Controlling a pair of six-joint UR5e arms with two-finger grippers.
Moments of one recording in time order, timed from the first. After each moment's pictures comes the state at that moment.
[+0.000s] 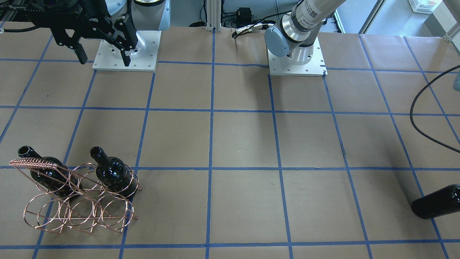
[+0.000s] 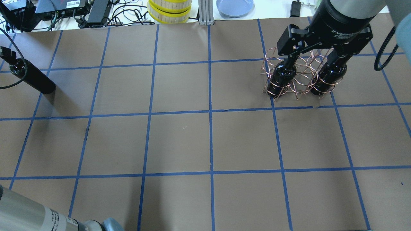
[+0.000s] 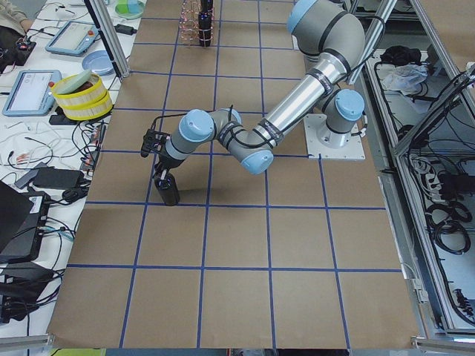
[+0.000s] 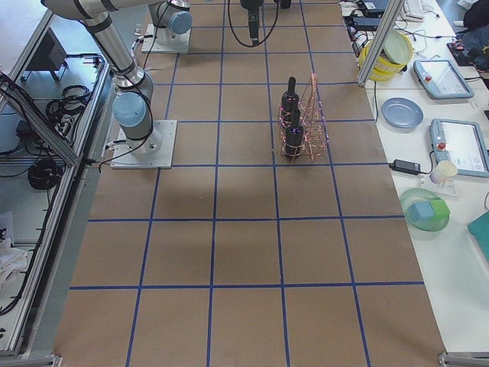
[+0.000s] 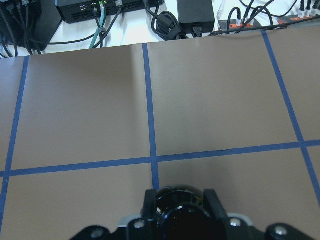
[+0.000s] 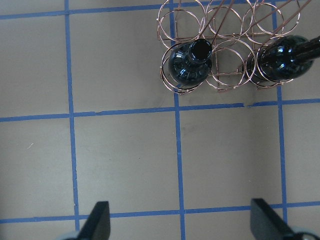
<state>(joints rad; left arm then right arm) -0.84 -2.01 -1.53 -0.75 1.20 0.74 1.61 -1.69 1.55 -1.58 -1.58 0.09</state>
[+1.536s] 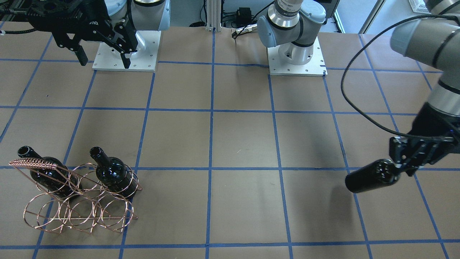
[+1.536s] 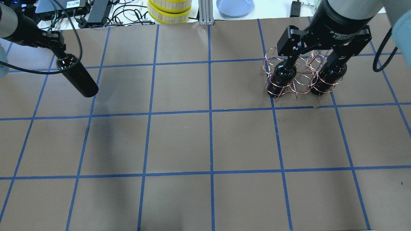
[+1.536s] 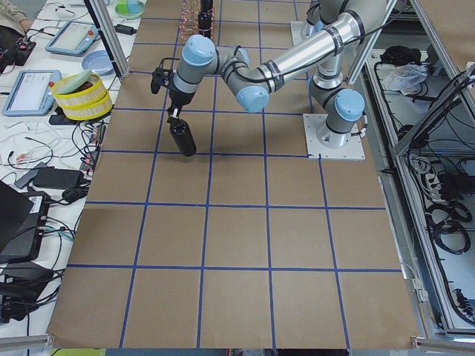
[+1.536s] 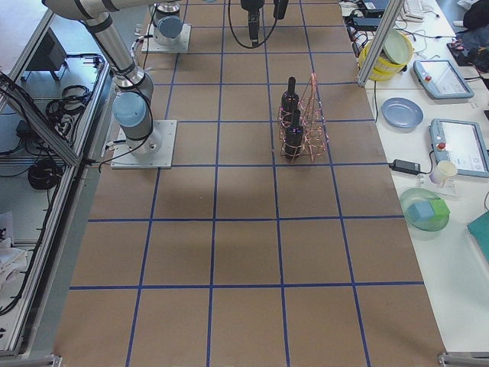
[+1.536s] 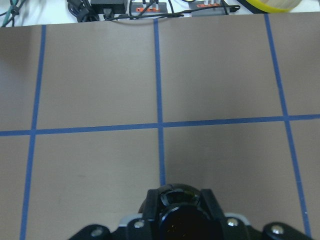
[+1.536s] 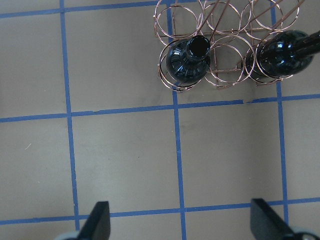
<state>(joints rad) -1.23 -1.73 -1.68 -0.93 1.43 0.32 1.61 -1.68 1.55 -1.57 -1.58 0.11</state>
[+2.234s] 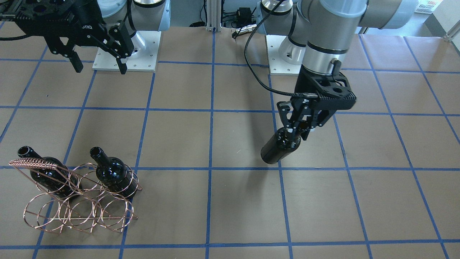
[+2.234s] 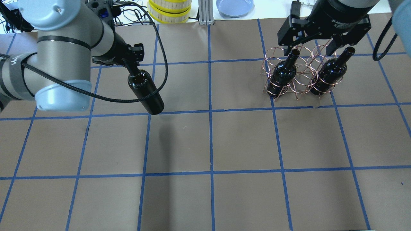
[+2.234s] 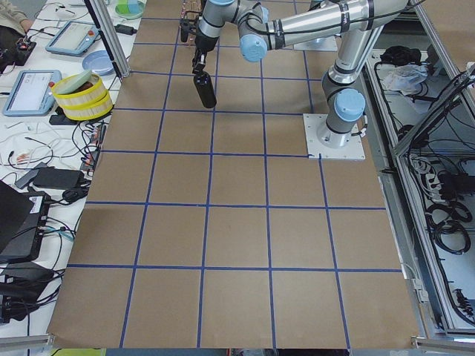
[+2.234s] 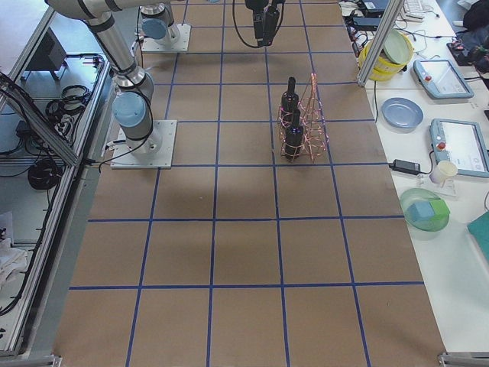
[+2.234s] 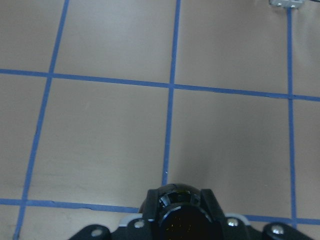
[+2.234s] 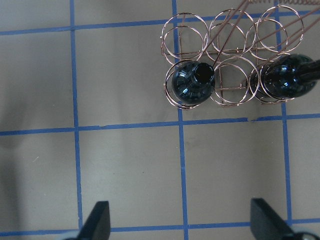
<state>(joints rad) -1.66 -1.58 -1.82 -0.93 1.57 -0.19 1.59 -1.63 1.49 -1.60 -1.55 0.07</state>
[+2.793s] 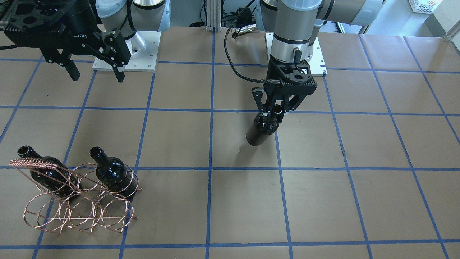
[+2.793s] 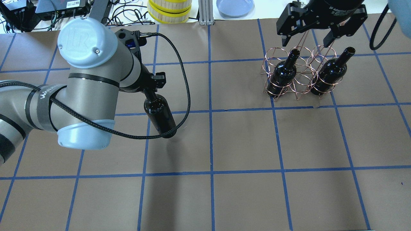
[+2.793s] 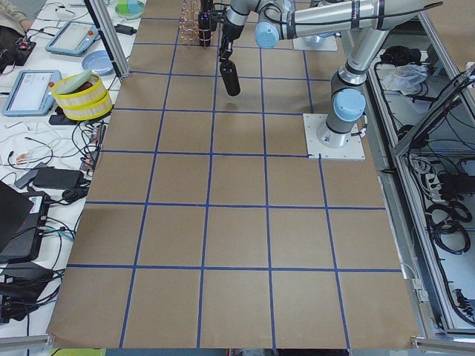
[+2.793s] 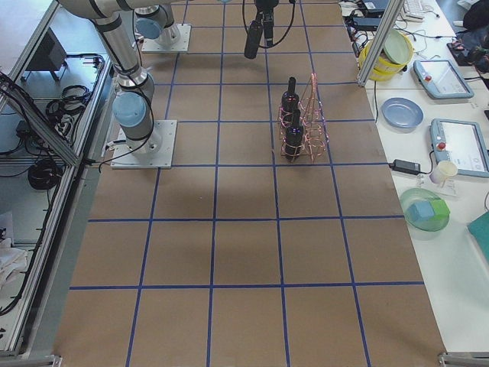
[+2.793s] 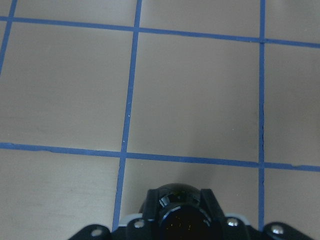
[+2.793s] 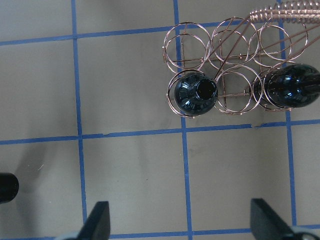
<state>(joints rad) -1.74 -1.53 -1.94 -0.92 1.63 -0.25 1.59 -1.59 1.45 -1.59 -1.53 0.08</state>
